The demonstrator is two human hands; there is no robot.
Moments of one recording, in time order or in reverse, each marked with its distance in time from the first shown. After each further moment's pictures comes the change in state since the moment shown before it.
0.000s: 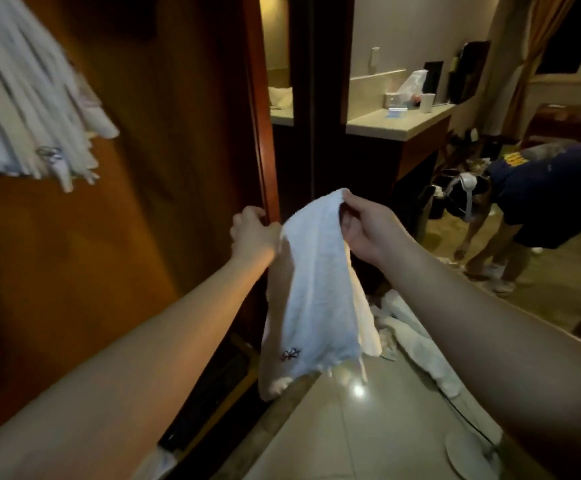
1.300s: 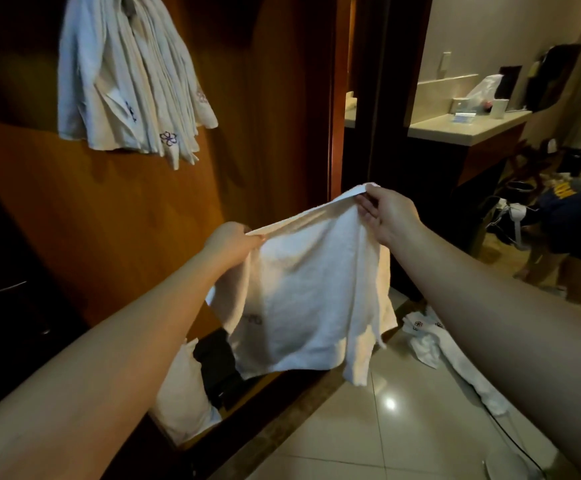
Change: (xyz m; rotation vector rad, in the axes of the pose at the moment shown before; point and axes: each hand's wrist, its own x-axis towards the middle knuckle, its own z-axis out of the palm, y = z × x) left_hand -0.060 -0.080 -0.165 0.411 -0.135 -0.090; right_hand -0.029 0.051 0.075 -0.084 0.272 -0.091
